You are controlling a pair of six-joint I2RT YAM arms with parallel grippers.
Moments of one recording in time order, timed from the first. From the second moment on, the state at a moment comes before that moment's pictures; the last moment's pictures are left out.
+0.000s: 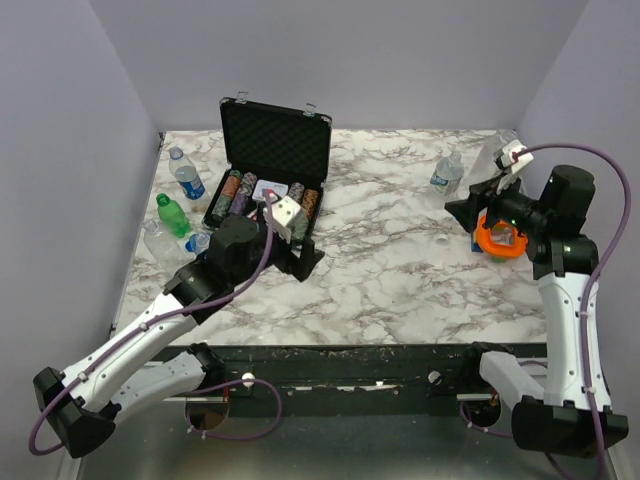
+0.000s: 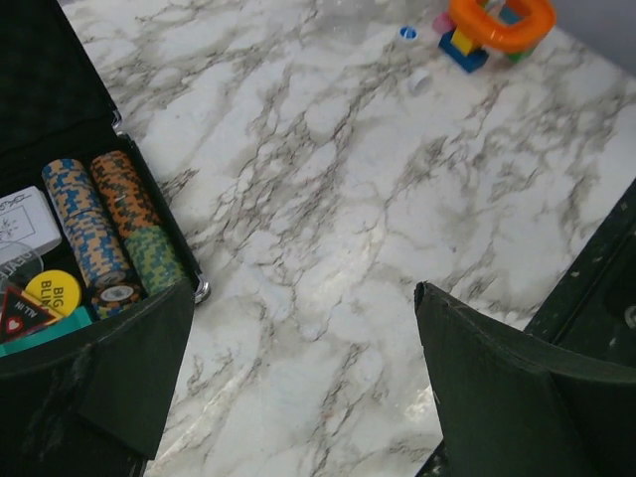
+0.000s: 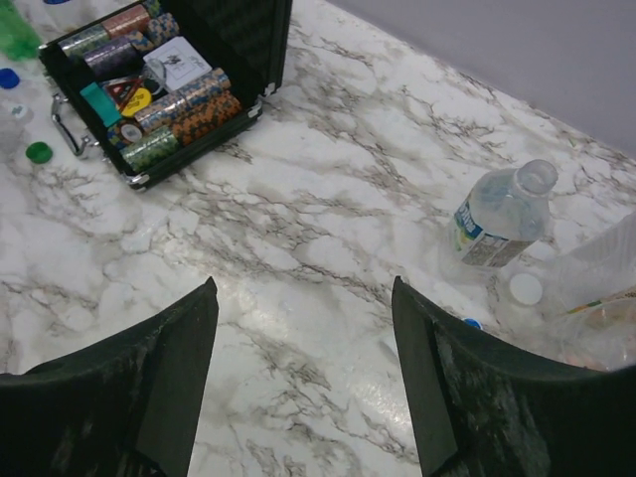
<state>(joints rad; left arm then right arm) -0.78 0.86 0.82 -0.26 0.06 -0.04 -0.15 0.98 1.16 -0.56 -0.73 -0.30</state>
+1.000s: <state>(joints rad) -0.54 0.74 1.08 -0.52 -0.10 -0.14 -0.15 0.73 0.98 -0.41 -0.65 0.13</state>
